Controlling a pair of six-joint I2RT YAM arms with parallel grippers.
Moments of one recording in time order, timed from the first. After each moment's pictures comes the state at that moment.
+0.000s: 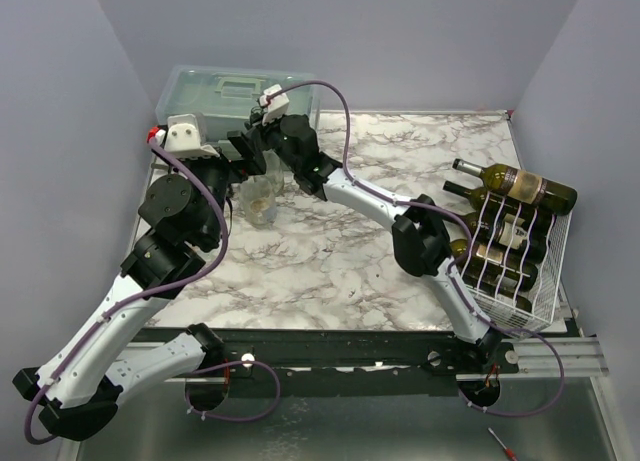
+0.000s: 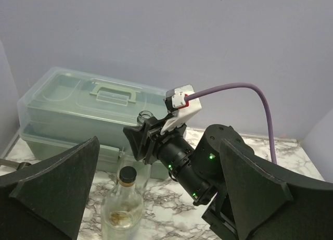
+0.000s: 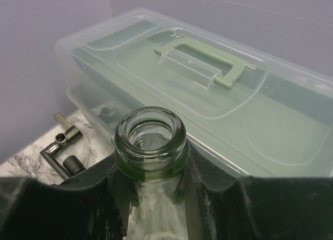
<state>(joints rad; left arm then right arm) -0.72 0.87 1.20 -0.11 -0.66 -0.11 0.83 2.40 2.16 0.30 0.18 -0.02</state>
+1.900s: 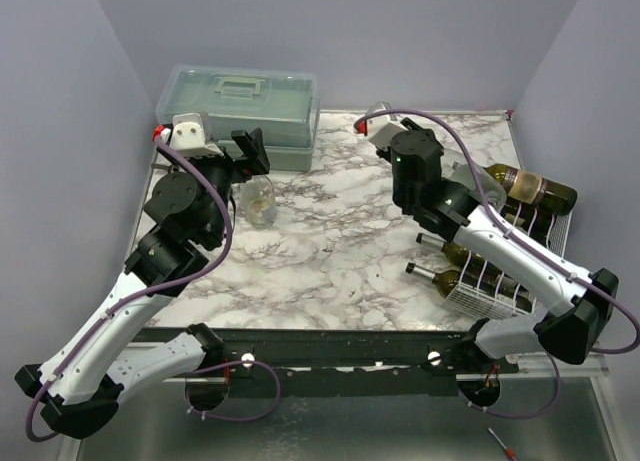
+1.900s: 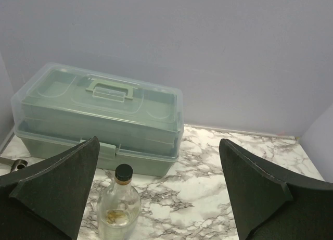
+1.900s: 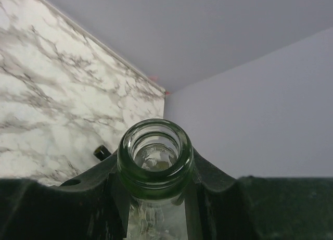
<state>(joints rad) -0.72 0.88 1.19 -0.11 -0.65 -0.13 0.81 1.37 1.37 -0.20 0.93 -0.75</state>
